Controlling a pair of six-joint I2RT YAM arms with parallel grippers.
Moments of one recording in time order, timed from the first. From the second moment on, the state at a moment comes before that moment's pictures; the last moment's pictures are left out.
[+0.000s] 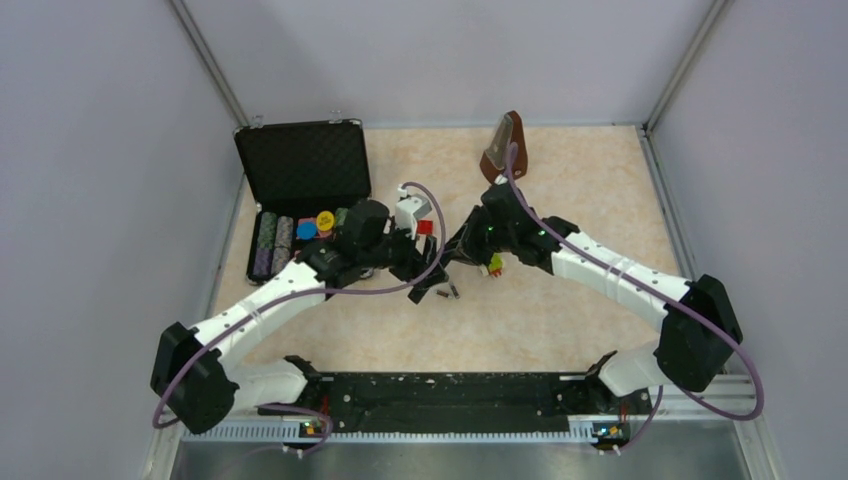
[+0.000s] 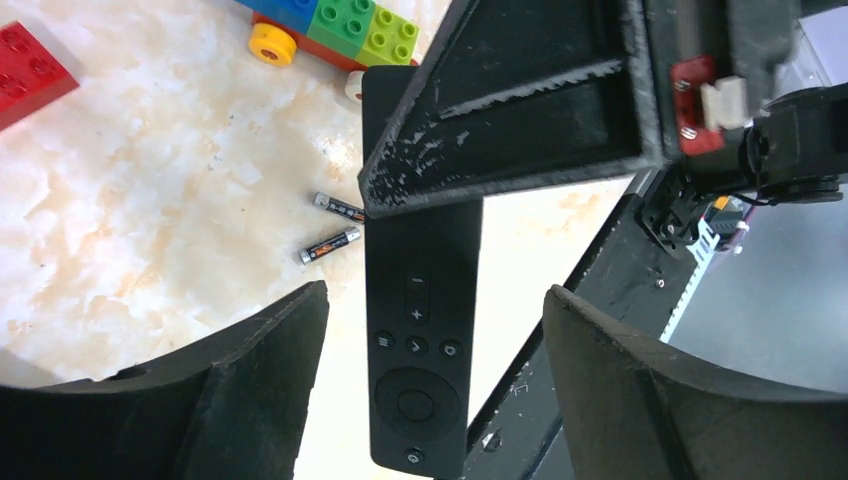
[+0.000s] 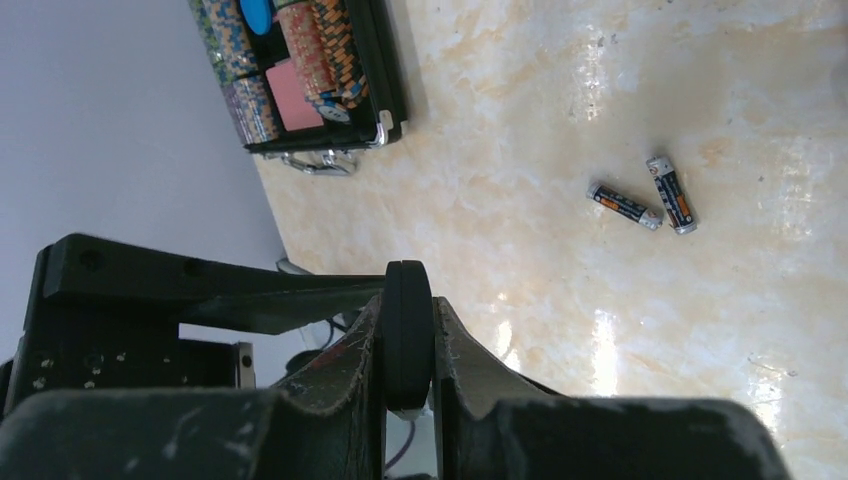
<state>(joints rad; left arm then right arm) -0.66 1.22 0.90 -0.30 0.44 -0.27 0.73 1.42 1.07 -0.38 -0.17 1.15</state>
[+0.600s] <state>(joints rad) -0.86 0.99 0.85 -0.29 0.04 0.07 0.73 1.36 1.03 -0.41 -0.16 1.57</state>
